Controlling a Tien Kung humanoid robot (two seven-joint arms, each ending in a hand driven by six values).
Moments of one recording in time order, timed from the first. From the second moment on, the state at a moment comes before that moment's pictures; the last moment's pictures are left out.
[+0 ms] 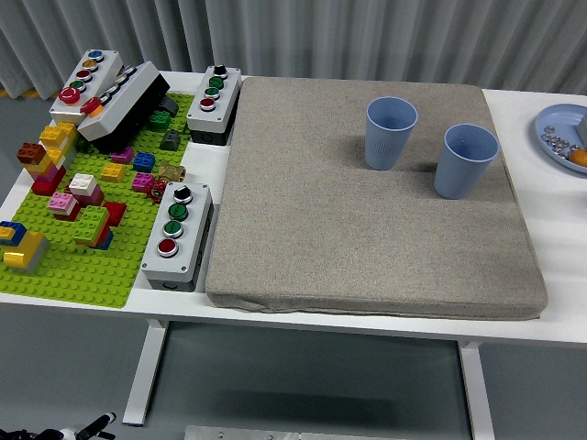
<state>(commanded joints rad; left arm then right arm) -0.16 0.09 -1.26 -0.18 1.42 -0.22 0.13 0.75 -0.25 1.44 1.00 -0.82 -0.23 0.03</state>
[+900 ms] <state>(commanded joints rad) -0.16 0.09 -1.25 -0.18 1.41 -0.22 0.12 0.75 -0.25 1.43 1.01 -0.83 -0.22 0.03</state>
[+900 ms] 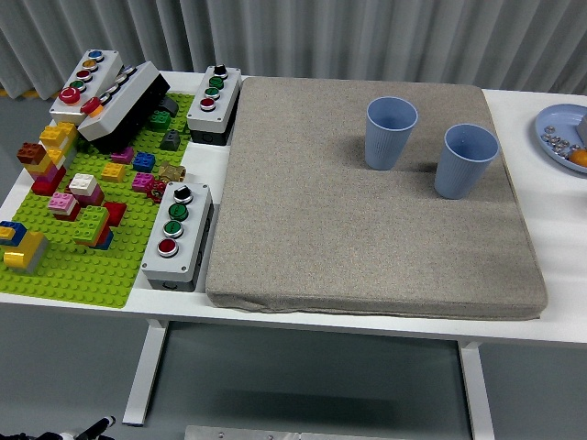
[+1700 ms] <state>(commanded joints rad) -0.16 0.09 -1.26 -0.18 1.41 -0.22 0.12 0.75 -0.26 1.44 1.01 -0.83 -0.22 0.03</state>
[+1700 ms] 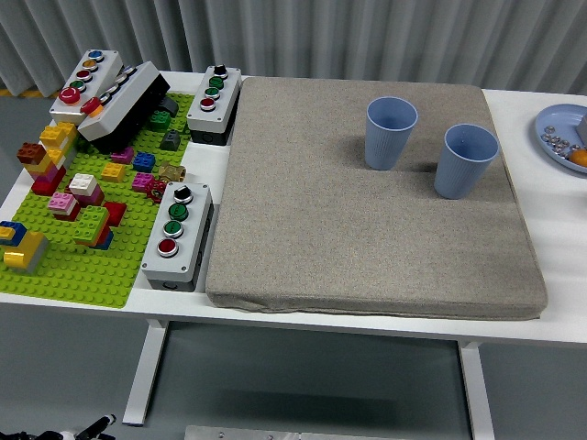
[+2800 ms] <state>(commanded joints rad) -0.15 0.09 -1.25 -0.18 1.41 -0.22 0.12 0.75 -0.26 1.43 1.02 -0.83 -0.22 0.03</state>
